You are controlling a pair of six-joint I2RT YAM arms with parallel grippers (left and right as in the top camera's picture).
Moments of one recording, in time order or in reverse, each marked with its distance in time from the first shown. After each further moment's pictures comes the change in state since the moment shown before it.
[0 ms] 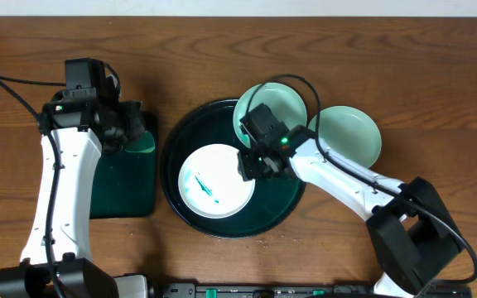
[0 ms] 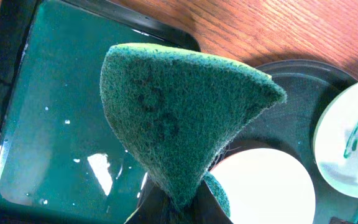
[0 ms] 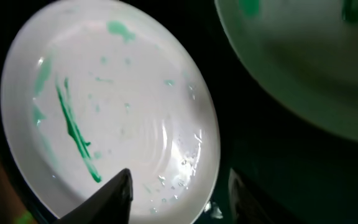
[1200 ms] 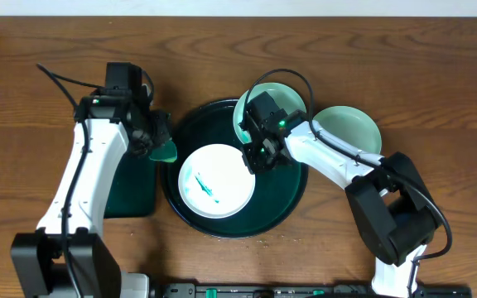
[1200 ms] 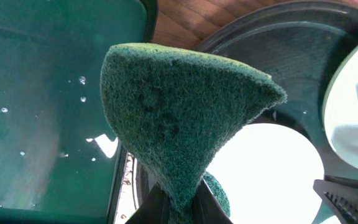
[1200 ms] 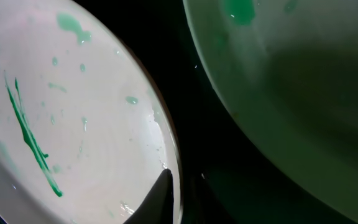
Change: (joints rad) left arm -0.131 0.088 -0.049 0.024 0.000 -0.027; right arm -0.073 0.153 0.075 -0.036 -0.099 -0.143
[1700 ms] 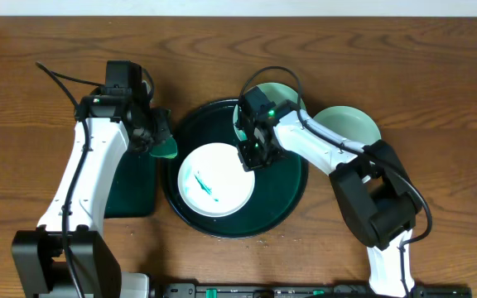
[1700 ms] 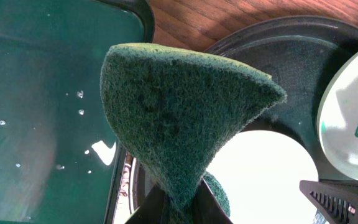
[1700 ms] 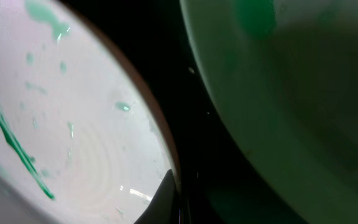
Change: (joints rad) left arm 0.000 0.004 0.000 0.037 0.000 -0.006; right arm 0.003 0.127 0.158 -0.143 -0.018 -0.013
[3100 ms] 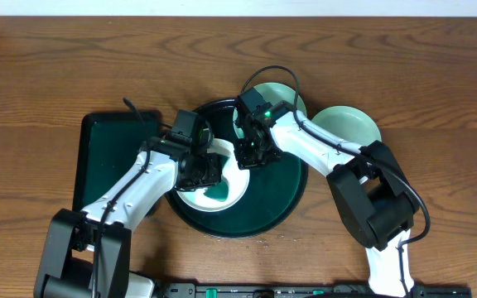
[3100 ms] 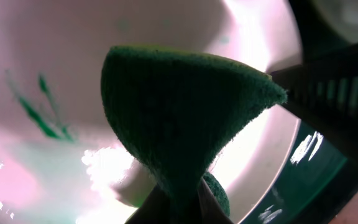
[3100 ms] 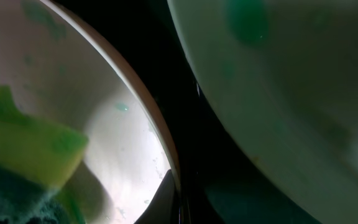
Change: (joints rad) left arm -0.298 0.000 -0.378 0.311 0.198 -0.071; right arm 0.018 0.003 0.007 0.021 0.019 0.129
